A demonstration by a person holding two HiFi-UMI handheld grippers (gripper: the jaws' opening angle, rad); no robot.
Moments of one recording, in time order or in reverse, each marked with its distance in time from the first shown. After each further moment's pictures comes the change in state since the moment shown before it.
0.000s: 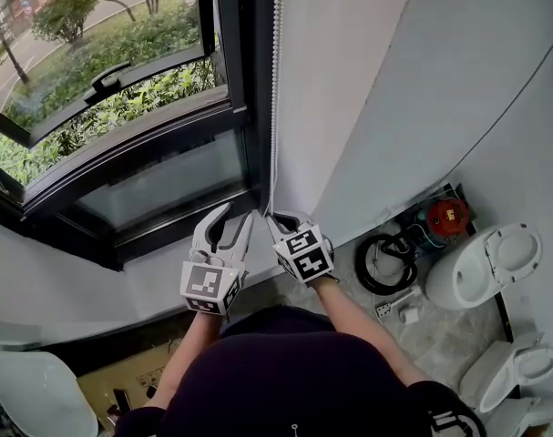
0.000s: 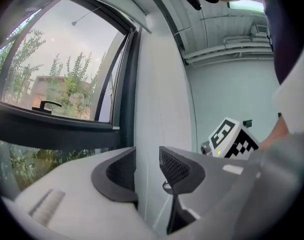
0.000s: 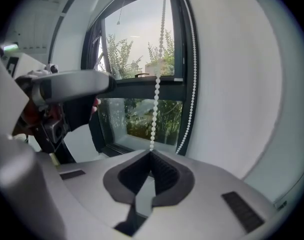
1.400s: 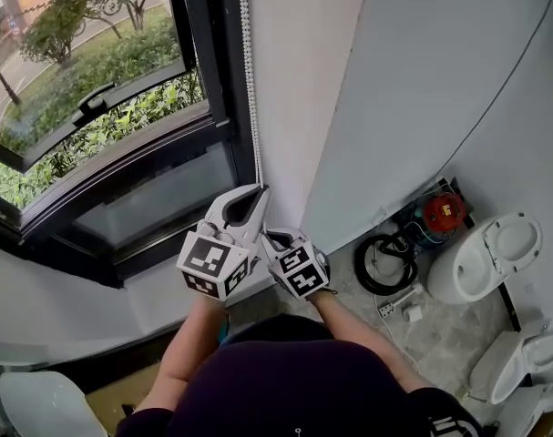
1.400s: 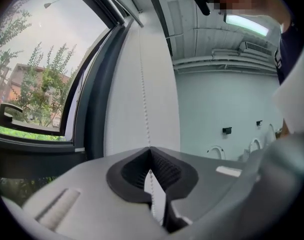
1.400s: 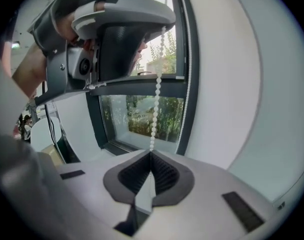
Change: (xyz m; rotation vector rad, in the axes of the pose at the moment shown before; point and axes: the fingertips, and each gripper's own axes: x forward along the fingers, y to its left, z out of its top) left arm 0.062 -0.046 0.073 -0.002 -0.026 -0.247; right arm -0.011 0.008 -0.014 -0.014 0.015 0.017
